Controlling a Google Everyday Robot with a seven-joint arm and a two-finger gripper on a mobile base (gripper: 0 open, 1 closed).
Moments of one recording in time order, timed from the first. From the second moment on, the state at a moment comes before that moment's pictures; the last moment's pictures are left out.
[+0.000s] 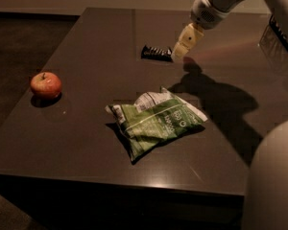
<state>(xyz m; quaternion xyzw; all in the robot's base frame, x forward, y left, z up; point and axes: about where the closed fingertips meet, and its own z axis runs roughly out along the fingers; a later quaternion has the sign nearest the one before) 0.704 -0.128 0.936 -0.54 0.79 0.05 0.29</state>
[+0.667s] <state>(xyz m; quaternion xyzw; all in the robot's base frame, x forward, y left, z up) 0.755 -0.090 0.887 -0.54 0.79 0.07 0.27</state>
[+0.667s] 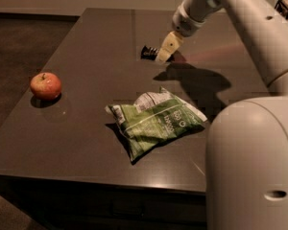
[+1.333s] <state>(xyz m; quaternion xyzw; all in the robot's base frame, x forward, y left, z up) 0.779 -0.074 0.850 -0.53 0.81 0.08 0.25</state>
